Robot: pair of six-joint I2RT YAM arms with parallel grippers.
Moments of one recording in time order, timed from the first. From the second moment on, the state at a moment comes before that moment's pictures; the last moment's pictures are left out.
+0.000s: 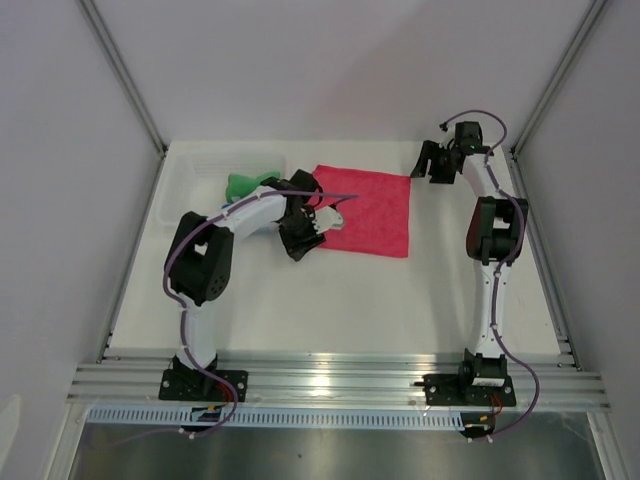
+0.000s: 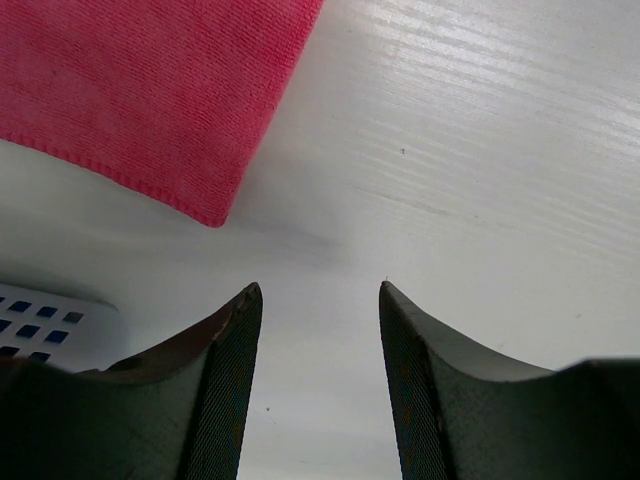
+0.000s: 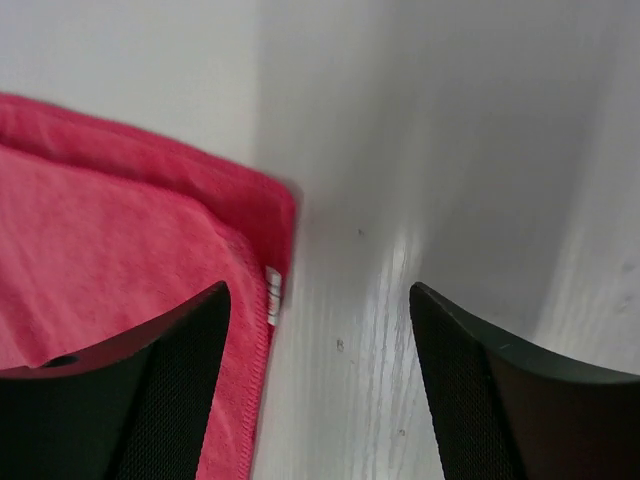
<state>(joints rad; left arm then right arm) -0.52 2.02 1.57 -0.93 0.19 0.69 -0.03 2.50 2.27 -0.59 -0.41 0.13</state>
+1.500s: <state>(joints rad) -0.52 2.01 1.54 -0.95 0.20 0.66 -0.12 2.11 1.37 -0.19 -0.39 0.69</state>
